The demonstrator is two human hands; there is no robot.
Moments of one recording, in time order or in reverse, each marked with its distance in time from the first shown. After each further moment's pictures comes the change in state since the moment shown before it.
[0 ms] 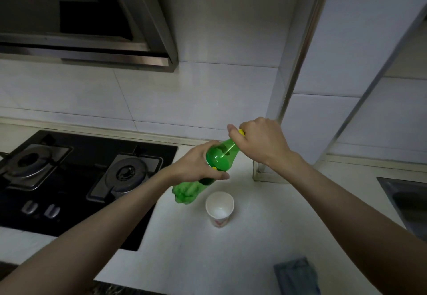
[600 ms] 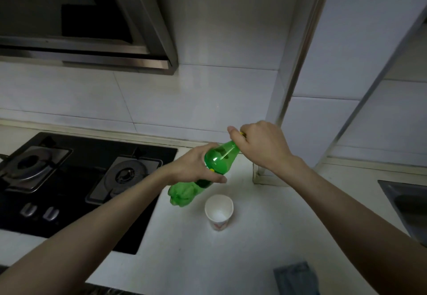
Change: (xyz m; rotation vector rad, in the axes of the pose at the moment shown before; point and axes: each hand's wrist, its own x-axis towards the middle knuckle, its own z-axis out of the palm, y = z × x) left_hand -0.001 0.007 -0.009 -0.031 -0.093 0.028; right_hand -0.002 0.005 -0.001 0.058 -0.017 -0.003
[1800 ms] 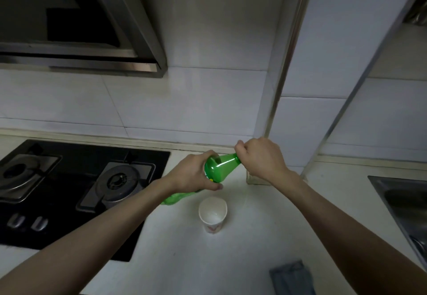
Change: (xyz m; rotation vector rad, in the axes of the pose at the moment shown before) left_hand 0.008 -0.003 0.021 0.361 0.088 0.027; right_hand -0.025 0.018 0.021 0.083 -0.081 0.221
